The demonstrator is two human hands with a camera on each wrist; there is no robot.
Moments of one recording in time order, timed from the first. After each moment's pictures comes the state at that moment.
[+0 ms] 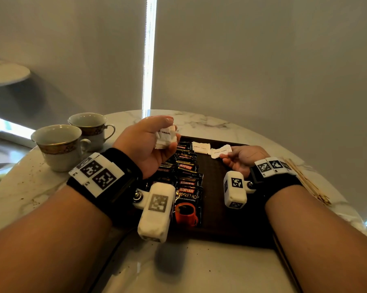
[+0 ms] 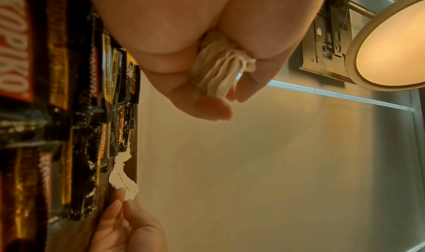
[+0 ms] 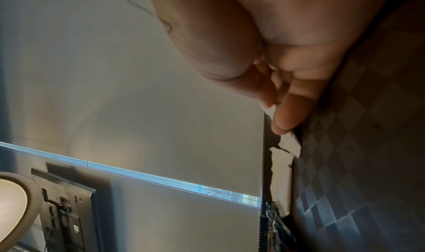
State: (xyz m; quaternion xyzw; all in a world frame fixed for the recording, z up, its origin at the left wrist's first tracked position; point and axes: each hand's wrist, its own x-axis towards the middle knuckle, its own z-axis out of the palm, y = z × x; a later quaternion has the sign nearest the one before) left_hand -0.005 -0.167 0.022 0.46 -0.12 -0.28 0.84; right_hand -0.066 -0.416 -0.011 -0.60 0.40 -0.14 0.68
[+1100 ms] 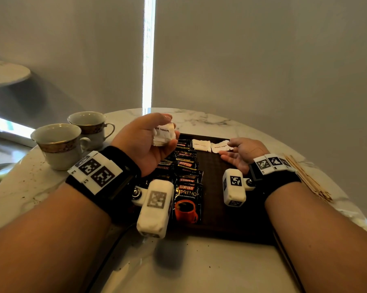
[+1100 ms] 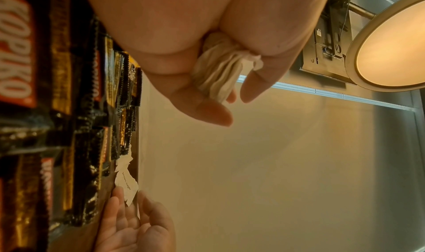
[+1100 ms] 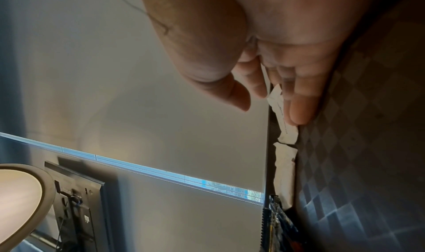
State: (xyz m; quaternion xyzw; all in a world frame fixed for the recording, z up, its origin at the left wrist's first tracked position) left_hand -0.007 -0.165 0.024 0.44 -0.12 -0.29 0.84; right_hand -0.059 -0.421 -0.015 -0.57 0.36 -0.19 0.71
